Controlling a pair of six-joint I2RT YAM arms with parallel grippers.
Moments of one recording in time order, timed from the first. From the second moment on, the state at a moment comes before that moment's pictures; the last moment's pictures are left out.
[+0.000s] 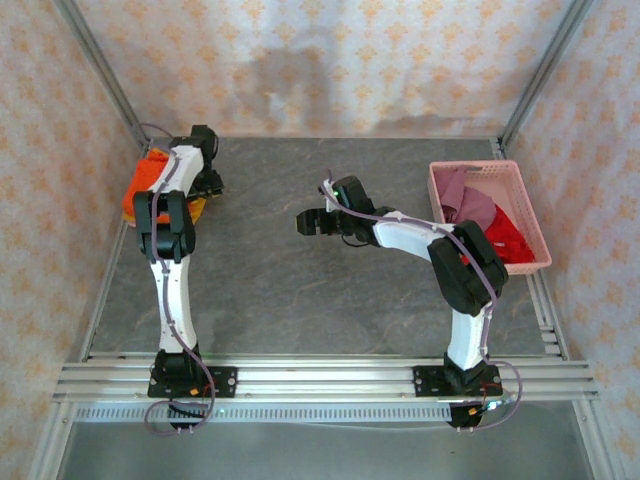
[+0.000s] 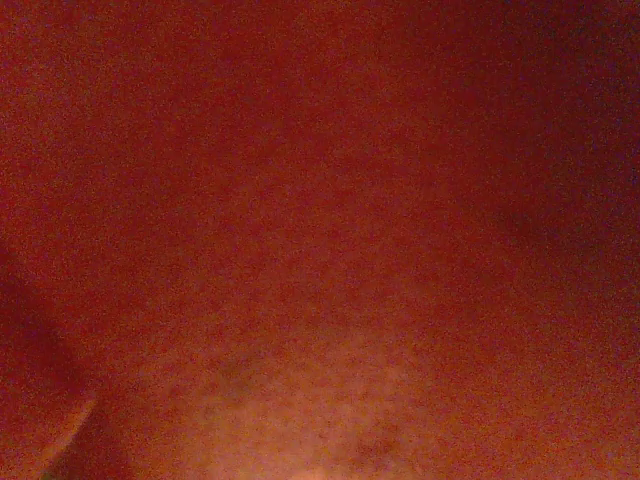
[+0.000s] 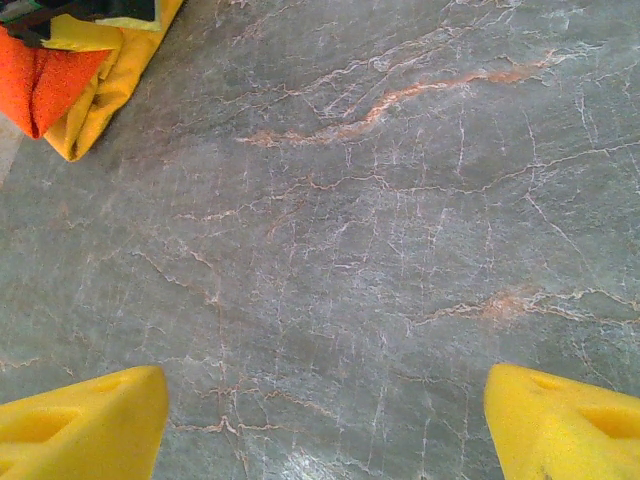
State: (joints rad) left arm 0.11 2.39 2.10 -1.09 -0.23 -0.39; right arm 0.61 1.89 1.22 -0.04 -0.33 0.44
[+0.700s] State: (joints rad) left arm 0.02 1.54 1.18 -0.45 -0.15 -0.41; right arm 0.42 1.49 0.80 0.11 -0.02 0.47
